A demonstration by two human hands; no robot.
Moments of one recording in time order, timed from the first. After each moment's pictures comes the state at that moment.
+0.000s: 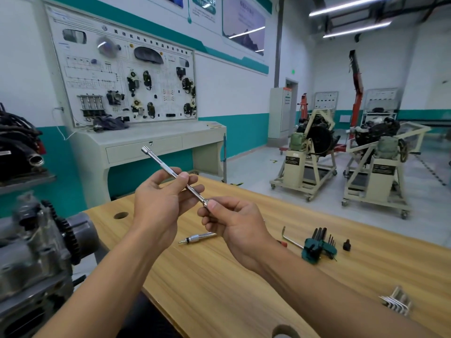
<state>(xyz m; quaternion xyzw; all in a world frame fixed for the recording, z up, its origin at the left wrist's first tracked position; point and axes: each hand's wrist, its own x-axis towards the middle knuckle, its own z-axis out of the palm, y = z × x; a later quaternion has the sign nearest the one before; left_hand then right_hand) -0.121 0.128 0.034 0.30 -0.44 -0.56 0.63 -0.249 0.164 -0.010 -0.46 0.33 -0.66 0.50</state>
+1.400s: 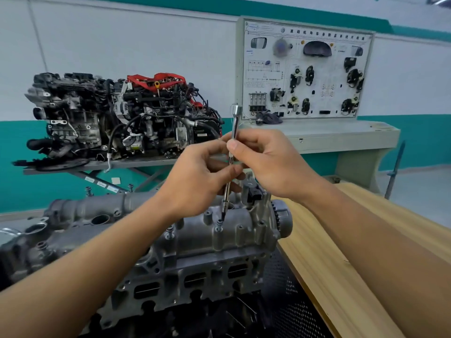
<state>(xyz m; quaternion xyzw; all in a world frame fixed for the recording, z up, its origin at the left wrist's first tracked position) 0.135 0.182 0.078 0.46 -0.67 -0.18 0.55 -0.012 0.109 0.098 -0.83 0.13 -0.44 0.32</state>
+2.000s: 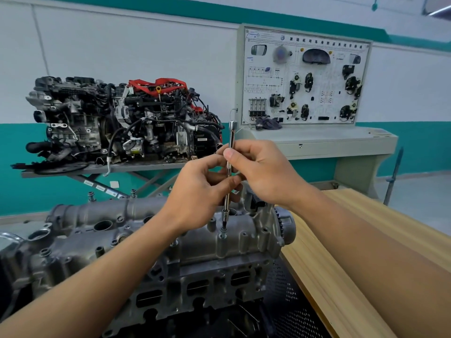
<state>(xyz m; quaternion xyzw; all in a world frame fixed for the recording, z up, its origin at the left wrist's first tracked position) 0.144 0.177 0.064 0.45 -0.64 -0.21 0.59 0.009 0.106 0.094 -0.82 0.16 -0.45 0.33</state>
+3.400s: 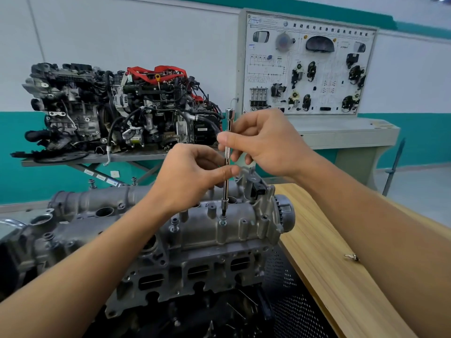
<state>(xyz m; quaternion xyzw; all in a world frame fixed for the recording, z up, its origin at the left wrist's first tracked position) 0.158 0.184 0.070 0.50 -0.65 -0.11 0.56 0.003 0.106 0.117 -0.83 0.18 -0.42 0.32</state>
